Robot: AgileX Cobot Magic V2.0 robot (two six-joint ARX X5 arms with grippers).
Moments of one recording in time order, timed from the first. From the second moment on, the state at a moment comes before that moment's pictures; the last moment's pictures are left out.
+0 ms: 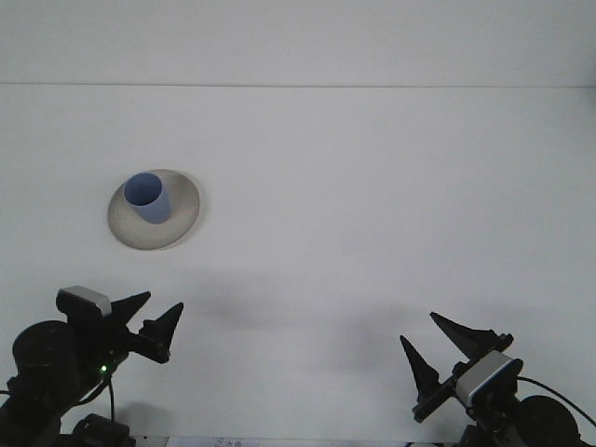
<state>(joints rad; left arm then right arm) -0.29 0.44 0.76 -0.64 0.23 -0.23 0.96 0.16 0.59 -0.59 0.31 0.11</state>
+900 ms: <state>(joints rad) -0.29 0.28 0.67 -0.59 0.23 -0.28 0.96 0.16 0.59 -0.59 0.31 0.11</state>
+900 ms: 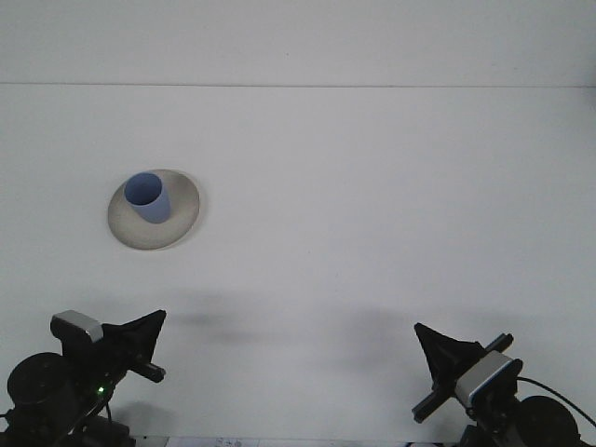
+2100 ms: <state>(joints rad) -0.06 0.00 0.03 0.00 -0.15 0.01 0.96 0.16 0.59 -0.59 0.31 0.11</state>
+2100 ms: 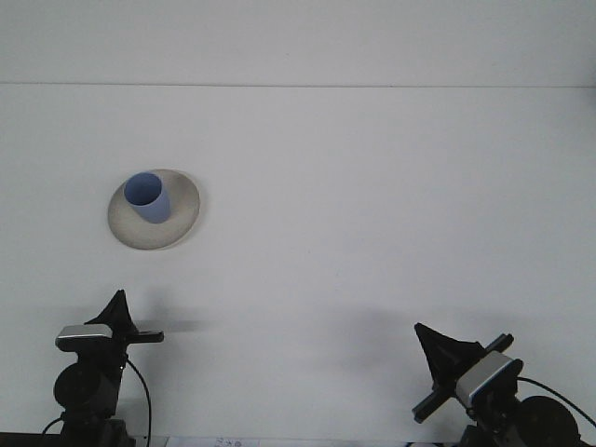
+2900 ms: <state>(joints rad) -0.06 0.00 0.03 0.00 -0.15 0.01 0.87 0.16 0.58 -0.57 0.30 0.06</state>
